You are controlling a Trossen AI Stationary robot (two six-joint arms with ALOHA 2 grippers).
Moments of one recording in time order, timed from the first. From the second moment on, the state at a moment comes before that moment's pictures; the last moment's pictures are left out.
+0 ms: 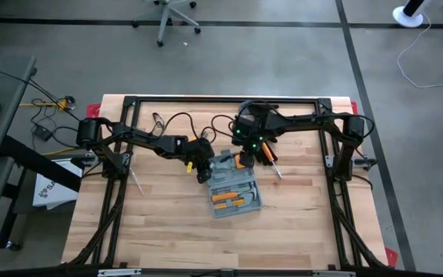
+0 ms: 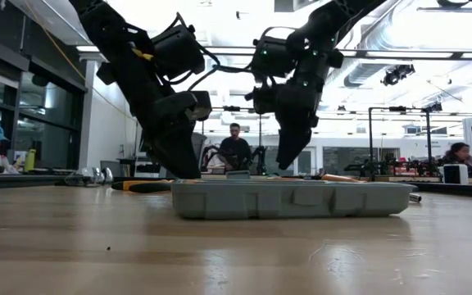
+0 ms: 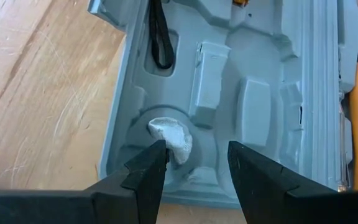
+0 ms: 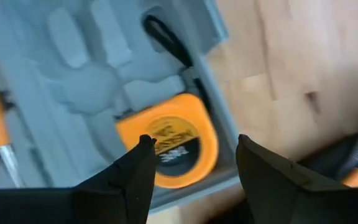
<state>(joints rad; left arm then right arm) 0.11 1.69 0.83 -0.12 0.07 -0.32 -0.25 1.86 1.28 -0.68 -0.17 -0.01</state>
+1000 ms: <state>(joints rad) 0.11 1.69 0.83 -0.14 0.02 -0.31 -0.15 1.87 1.28 -0.62 -0.10 -0.25</state>
